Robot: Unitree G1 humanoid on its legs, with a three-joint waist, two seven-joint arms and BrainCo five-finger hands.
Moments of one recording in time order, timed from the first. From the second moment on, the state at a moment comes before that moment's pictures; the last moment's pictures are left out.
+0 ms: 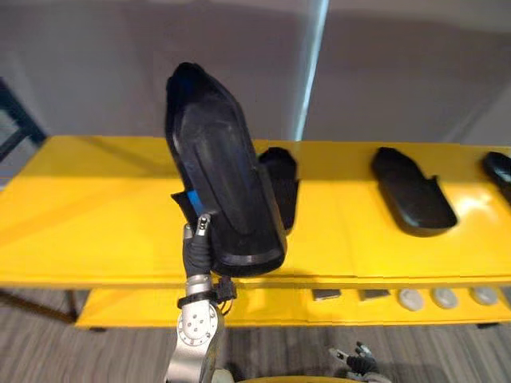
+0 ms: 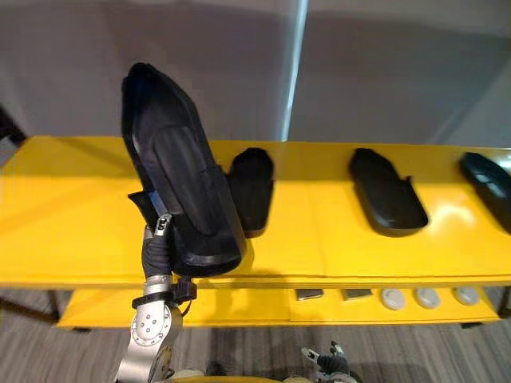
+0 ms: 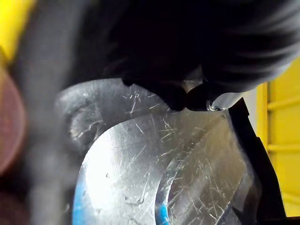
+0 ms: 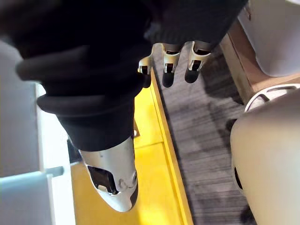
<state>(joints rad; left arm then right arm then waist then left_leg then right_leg) 0.26 0.00 -0.18 -0.26 -0.05 -0.22 0.36 0.13 -0.03 -0.12 0.99 0.15 -0.08 -0.15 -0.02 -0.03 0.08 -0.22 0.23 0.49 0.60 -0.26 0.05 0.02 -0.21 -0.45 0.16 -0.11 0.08</state>
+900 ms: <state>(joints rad) 0.18 0.01 -0.25 -0.19 0.00 -0.22 0.37 0.11 -0.01 -0.11 0.96 0.12 -0.08 -0.13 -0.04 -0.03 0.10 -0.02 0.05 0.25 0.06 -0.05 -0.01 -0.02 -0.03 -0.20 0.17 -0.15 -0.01</state>
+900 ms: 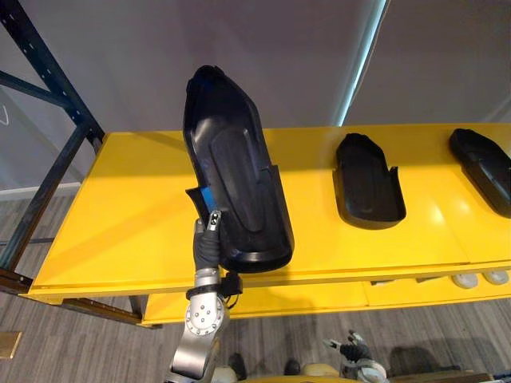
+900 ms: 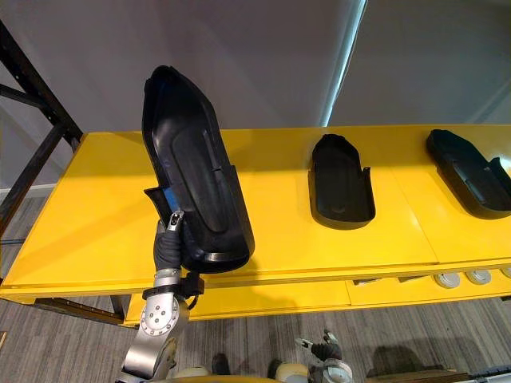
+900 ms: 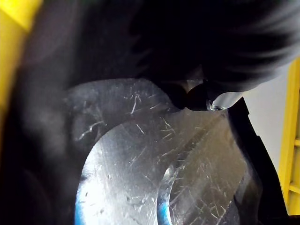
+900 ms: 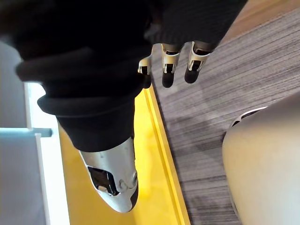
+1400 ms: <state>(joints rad) 0.02 0.09 -0.04 0.11 0.29 -0.04 0.38 0.14 -0.01 -0.11 0.93 0.09 -0.08 -0.10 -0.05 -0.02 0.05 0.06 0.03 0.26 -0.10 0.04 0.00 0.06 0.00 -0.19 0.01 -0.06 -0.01</state>
